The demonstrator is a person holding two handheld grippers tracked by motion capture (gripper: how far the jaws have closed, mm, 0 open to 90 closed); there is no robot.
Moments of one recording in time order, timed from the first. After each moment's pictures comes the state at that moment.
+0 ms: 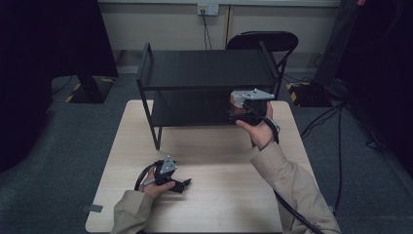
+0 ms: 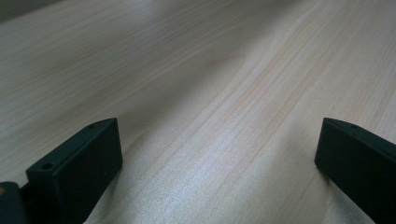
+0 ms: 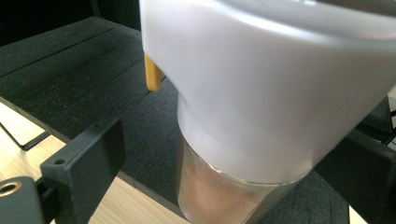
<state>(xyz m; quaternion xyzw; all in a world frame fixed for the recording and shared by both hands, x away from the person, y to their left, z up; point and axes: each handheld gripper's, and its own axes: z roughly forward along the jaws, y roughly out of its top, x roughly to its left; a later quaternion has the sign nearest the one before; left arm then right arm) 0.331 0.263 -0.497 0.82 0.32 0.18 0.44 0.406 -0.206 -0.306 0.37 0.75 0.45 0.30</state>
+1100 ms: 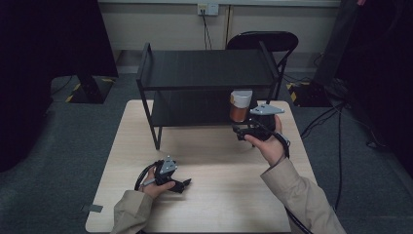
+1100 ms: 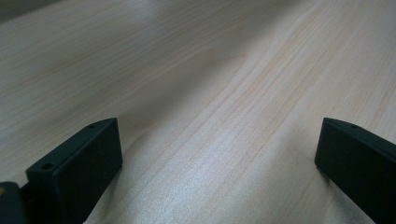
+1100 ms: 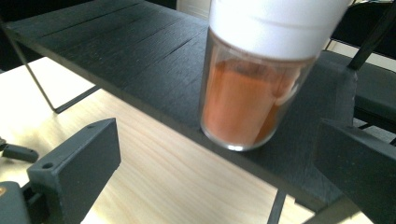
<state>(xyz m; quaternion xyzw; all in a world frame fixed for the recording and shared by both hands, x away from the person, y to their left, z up) 0.331 0.263 -0.497 0.82 0.32 0.18 0.44 0.370 -0.239 -0.320 0.35 0.77 0.46 0.28</state>
